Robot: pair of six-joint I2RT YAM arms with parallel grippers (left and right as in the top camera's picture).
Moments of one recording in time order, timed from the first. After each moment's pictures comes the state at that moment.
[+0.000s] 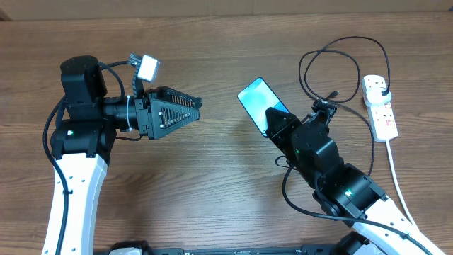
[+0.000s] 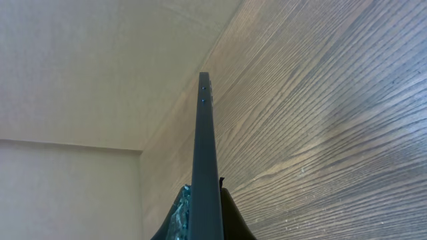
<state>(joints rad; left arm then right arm) 0.04 1.27 1.14 -0.40 1.56 -0.41 0.67 1.02 0.80 -0.26 0.24 1.30</state>
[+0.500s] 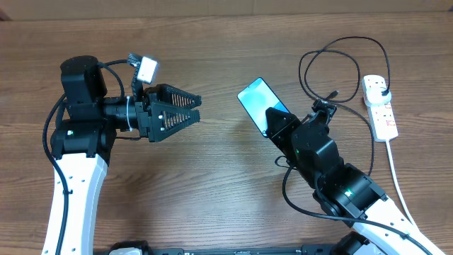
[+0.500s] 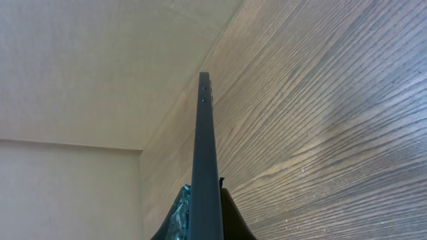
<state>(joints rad) 0.04 1.27 1.14 -0.40 1.56 -0.33 0.67 1.02 0.80 -0.26 0.24 1.30</state>
